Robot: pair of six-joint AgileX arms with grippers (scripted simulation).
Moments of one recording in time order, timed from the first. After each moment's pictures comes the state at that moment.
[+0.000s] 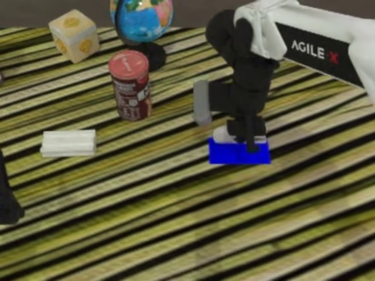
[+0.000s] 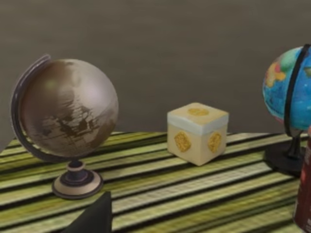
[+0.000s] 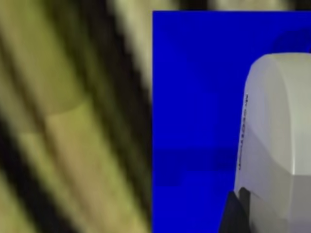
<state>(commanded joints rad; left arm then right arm) 0.00 0.00 0.00 0.00 0.00 0.00 0.51 2.45 2.04 -1.14 0.00 -1.05</state>
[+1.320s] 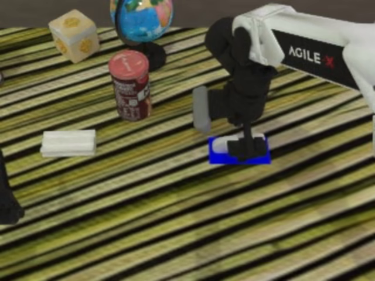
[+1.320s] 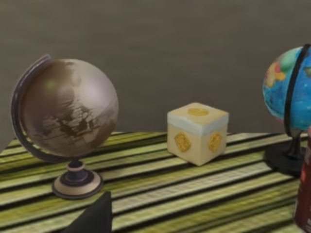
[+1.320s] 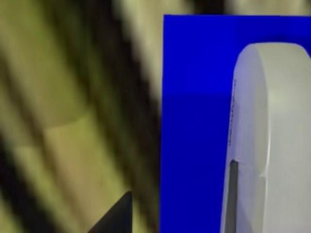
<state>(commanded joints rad) 0.00 0.00 0.00 0.00 0.00 0.00 0.51 2.45 2.01 -1.11 0.00 -1.05</state>
